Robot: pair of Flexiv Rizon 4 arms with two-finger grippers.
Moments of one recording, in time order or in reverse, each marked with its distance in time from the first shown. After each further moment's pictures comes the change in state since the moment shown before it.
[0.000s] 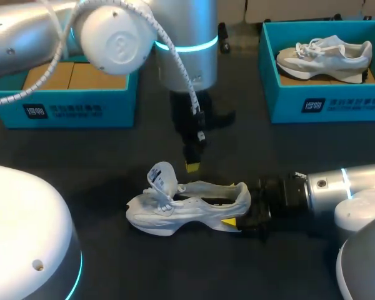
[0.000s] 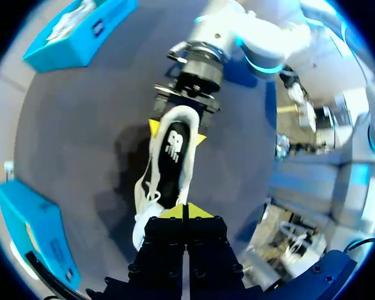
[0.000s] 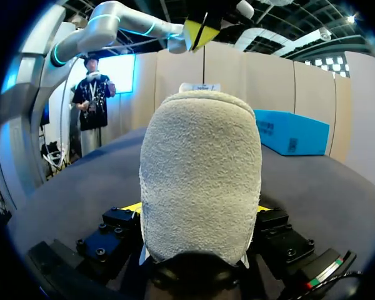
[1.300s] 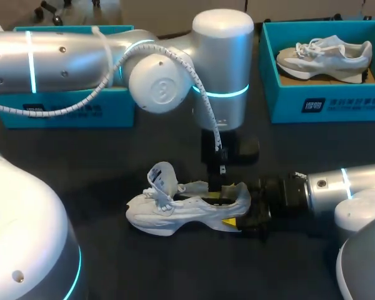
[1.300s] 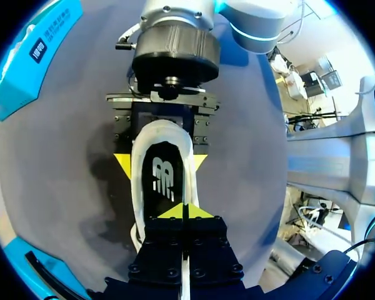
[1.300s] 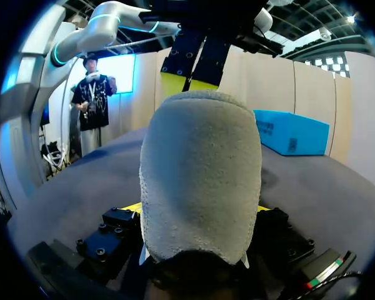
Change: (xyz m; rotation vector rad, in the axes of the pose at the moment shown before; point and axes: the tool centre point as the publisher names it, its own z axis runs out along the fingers) left arm -0.006 -0.046 0.086 -0.037 0.013 0.192; right arm 0.000 0.000 0.000 0.000 0.000 0.000
